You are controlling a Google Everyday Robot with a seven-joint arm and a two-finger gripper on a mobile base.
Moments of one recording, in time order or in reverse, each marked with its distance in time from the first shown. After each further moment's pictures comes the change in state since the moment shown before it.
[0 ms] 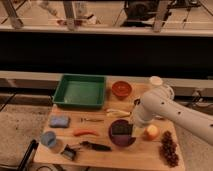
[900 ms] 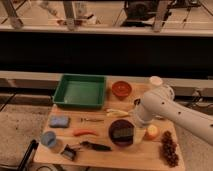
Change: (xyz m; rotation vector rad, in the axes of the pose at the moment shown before) arm 0.000 0.001 0.001 -0.001 -0.008 0.003
